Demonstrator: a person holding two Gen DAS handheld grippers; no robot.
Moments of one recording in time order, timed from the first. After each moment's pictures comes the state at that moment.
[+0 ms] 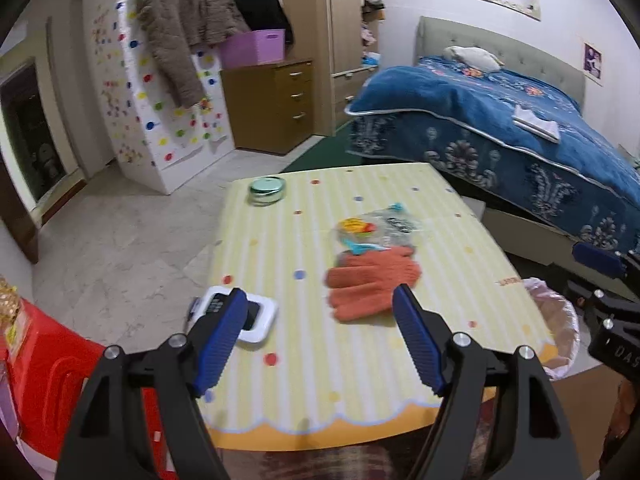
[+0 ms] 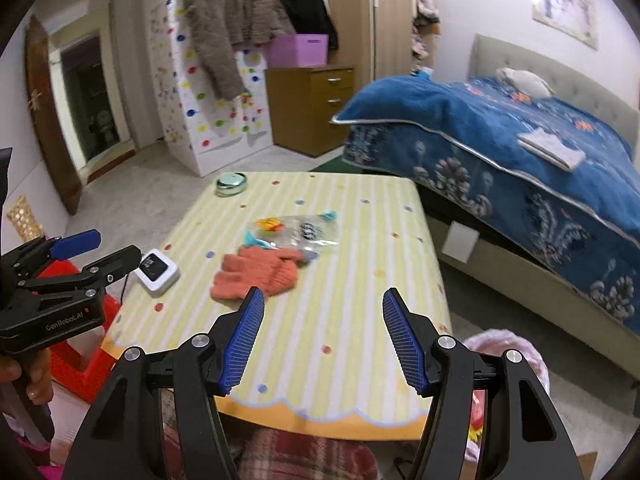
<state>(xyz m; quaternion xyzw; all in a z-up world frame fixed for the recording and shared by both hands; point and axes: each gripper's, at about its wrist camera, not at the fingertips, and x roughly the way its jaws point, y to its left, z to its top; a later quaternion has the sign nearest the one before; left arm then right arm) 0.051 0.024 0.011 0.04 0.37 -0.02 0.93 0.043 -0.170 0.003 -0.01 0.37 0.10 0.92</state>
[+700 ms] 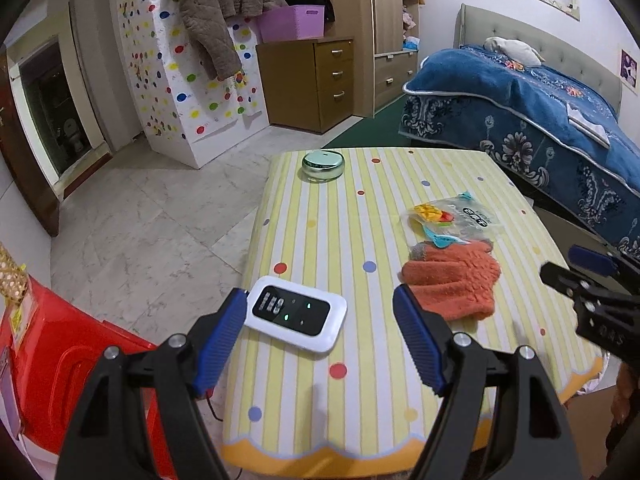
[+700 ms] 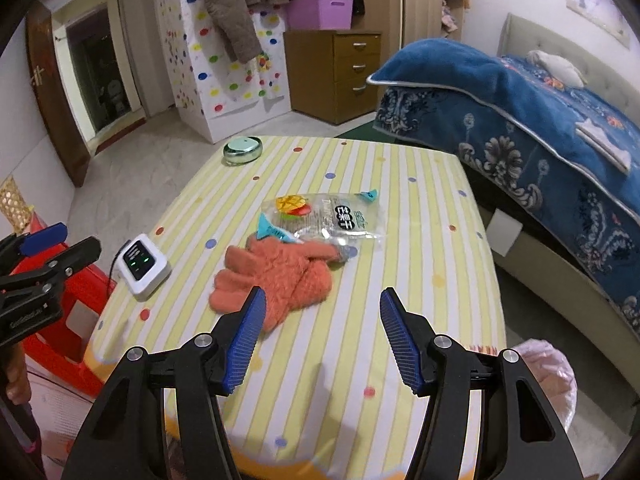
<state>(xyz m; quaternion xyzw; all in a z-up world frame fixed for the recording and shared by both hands) 0.094 0.077 -0.021 0.04 0.40 0.04 0.91 0.130 -0.131 -0.055 -0.02 0.43 0.12 0.89</state>
